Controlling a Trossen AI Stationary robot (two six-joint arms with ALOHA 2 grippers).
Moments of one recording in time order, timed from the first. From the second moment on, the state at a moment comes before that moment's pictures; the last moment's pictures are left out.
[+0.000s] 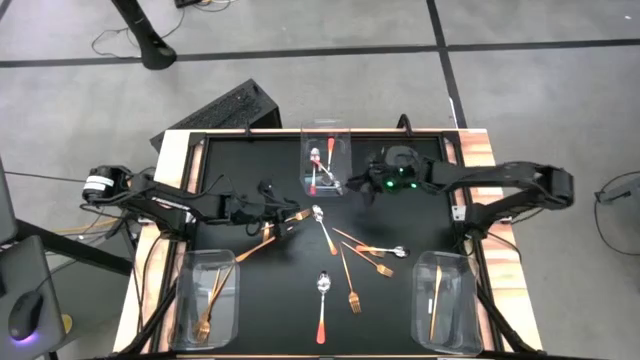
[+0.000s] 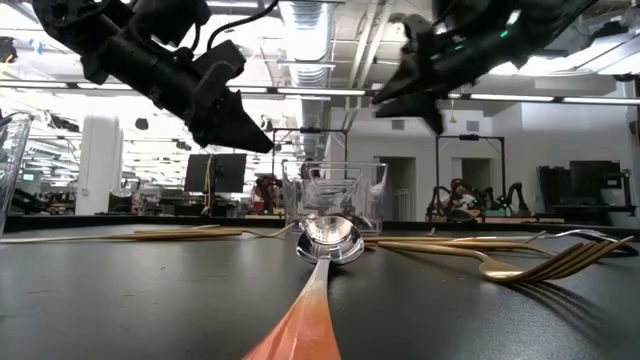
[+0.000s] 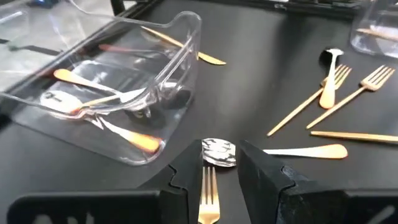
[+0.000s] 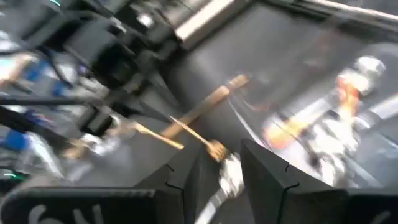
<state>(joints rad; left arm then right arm) 0.00 1.33 0.52 0.31 -0.34 -0.19 -0.29 1.26 0.74 0.10 -0.11 0.51</state>
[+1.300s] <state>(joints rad) -0.03 1.56 0.52 0.51 -0.45 -0.06 -0.52 1.69 0.85 -0.24 0.34 0.83</state>
